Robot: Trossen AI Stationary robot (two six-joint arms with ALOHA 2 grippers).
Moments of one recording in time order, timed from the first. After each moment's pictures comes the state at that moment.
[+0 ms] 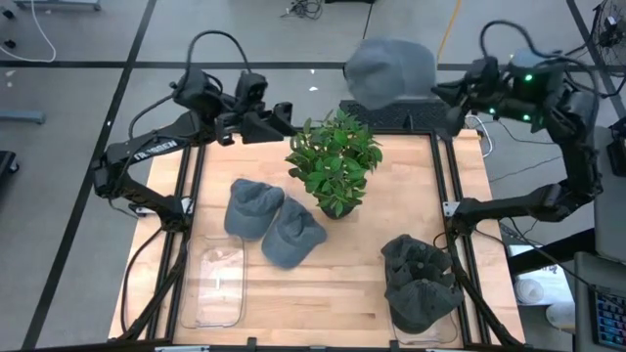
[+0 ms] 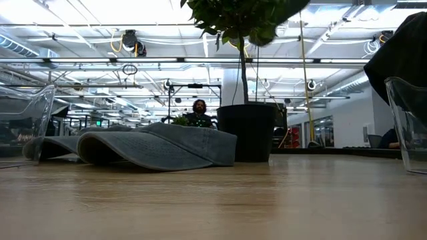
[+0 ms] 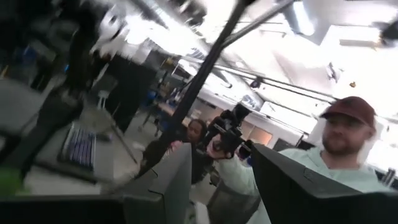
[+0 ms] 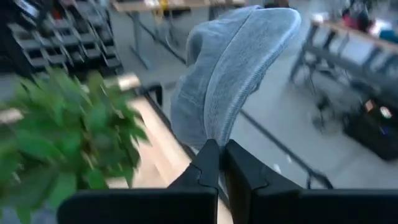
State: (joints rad) left arm 0.42 1.41 1.47 0.51 0.99 -0.99; right arm -0.65 1.18 2.02 -1.19 -0.01 -0.09
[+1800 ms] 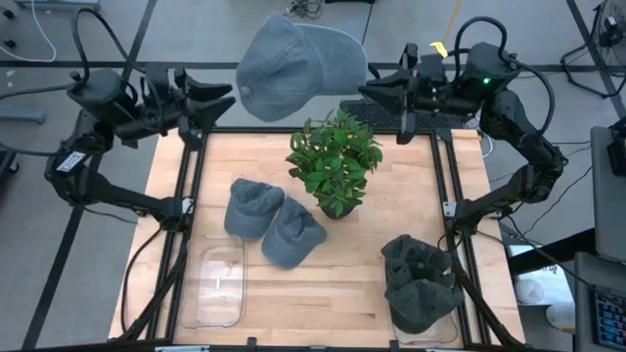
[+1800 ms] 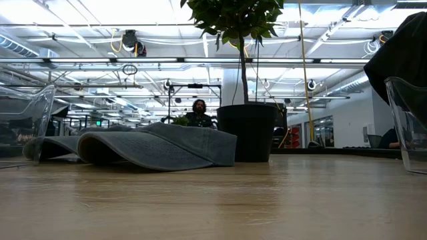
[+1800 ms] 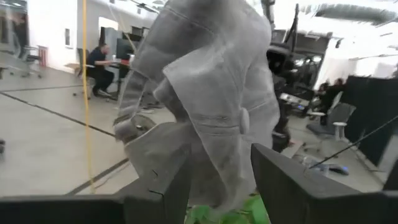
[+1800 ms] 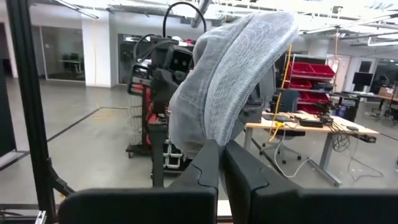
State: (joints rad) left arm 0.16 1.12 1.79 -0.56 -0.16 -0.18; right arm -0.30 1.40 2.02 -0.48 -0.24 -0.04
